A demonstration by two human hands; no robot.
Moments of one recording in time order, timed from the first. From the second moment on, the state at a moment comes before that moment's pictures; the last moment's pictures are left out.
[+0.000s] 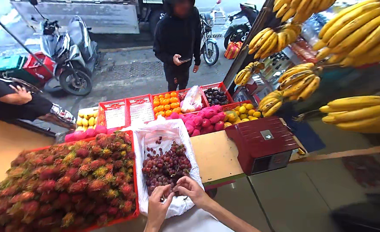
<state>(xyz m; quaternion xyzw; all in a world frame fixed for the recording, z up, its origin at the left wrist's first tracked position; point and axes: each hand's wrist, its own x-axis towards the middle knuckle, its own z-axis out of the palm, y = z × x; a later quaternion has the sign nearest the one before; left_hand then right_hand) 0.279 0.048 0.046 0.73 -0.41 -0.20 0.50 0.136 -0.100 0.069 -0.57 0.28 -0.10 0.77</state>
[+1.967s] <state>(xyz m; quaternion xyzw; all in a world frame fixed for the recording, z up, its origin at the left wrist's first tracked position) 0.194 -0.021 0.096 0.64 -0.13 -0.48 0.59 0.083 -0.124 0.096 -0.92 0.19 -0.25 0.21</state>
